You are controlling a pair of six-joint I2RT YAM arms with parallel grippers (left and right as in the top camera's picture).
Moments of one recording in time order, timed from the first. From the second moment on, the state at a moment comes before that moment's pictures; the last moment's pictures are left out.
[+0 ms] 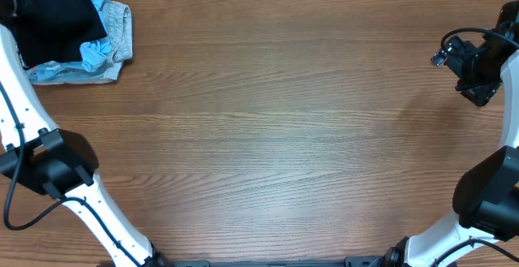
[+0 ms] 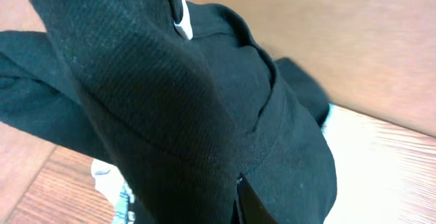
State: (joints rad) left arm 0.50 2.34 2.61 -0.97 0.11 0.05; right arm -0.38 1.88 1.75 -1.14 -0.15 0.41
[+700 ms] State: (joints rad) left arm 0.55 2.47 2.58 -0.91 0.21 -0.02; right arm -0.38 1.88 1.75 -1.14 -0.15 0.41
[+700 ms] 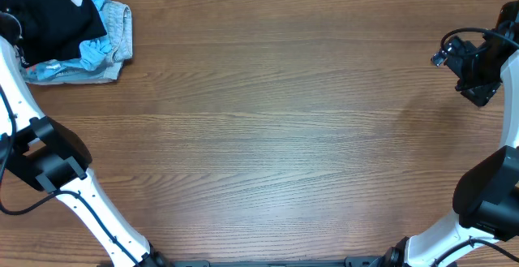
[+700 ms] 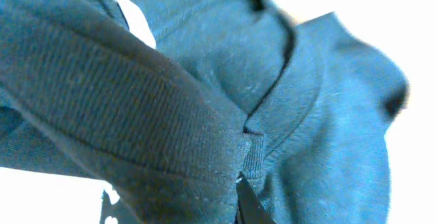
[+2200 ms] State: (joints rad) left arm 0.49 2.61 2.66 -0.73 0.28 0.14; right arm -0.38 1.88 1.75 -1.14 -0.15 0.41
